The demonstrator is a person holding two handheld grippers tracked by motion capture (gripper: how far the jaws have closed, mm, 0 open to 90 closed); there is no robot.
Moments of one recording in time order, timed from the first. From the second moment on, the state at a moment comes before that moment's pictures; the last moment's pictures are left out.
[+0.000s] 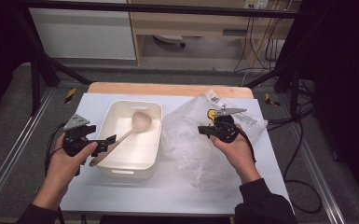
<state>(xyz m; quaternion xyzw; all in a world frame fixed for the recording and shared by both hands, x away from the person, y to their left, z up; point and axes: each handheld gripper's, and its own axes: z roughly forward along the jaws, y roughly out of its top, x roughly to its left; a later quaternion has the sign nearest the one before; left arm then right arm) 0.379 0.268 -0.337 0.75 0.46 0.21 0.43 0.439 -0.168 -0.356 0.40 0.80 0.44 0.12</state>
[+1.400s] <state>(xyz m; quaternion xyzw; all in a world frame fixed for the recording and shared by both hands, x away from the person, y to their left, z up) 0.383 0.255 -0.374 0.79 0.47 0.16 0.36 0.438 -0.172 -0.357 0.40 0.80 0.44 0.11</state>
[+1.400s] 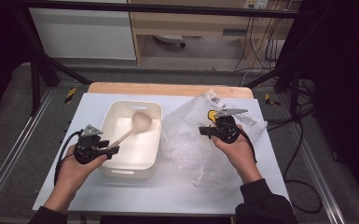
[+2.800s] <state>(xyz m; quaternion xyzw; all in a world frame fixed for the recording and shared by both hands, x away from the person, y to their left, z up) 0.386 0.257 -0.381 0.80 0.48 0.14 0.32 0.439 -0.173 -0.357 0.41 0.79 0.44 0.11</state>
